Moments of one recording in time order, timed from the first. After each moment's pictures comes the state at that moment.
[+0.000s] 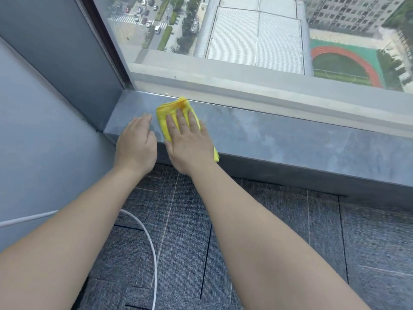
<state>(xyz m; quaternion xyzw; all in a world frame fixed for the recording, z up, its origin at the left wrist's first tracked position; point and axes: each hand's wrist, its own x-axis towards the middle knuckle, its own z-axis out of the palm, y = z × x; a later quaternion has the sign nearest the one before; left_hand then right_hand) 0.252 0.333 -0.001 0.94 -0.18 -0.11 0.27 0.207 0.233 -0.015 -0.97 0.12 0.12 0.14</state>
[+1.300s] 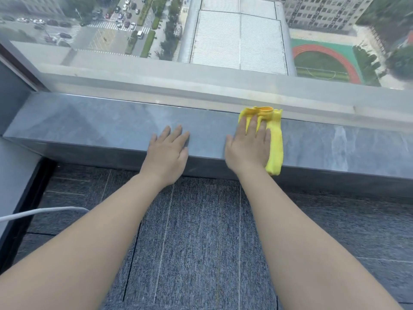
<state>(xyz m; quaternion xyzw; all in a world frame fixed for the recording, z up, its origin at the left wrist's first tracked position) 0.126 0.170 -0.011 0.90 -0.35 -0.21 0.15 0.046 0.036 -0.020 -0.89 0.43 0.08 0.11</state>
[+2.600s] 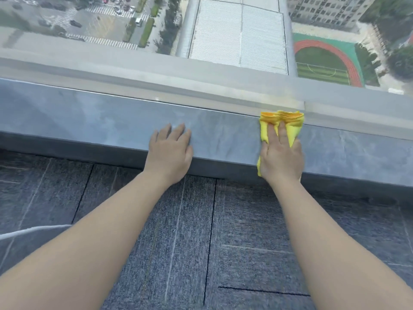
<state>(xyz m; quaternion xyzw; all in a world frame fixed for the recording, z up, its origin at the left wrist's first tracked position) 0.028 0.056 -0.013 0.92 -0.36 -0.16 0.09 -0.098 -0.110 -0.020 -0.88 0.46 0.06 0.11</state>
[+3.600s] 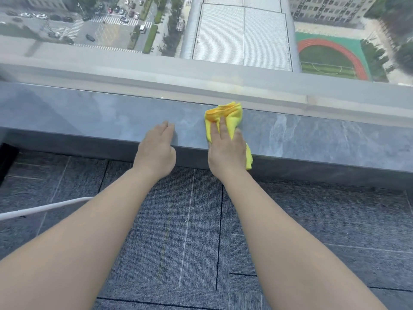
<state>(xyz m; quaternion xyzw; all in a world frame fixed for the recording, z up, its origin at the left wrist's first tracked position) 0.036 0.096 0.002 0.92 -0.29 -0.19 0.16 -0.047 -0.021 -0.014 -0.93 0.31 0.10 0.16</state>
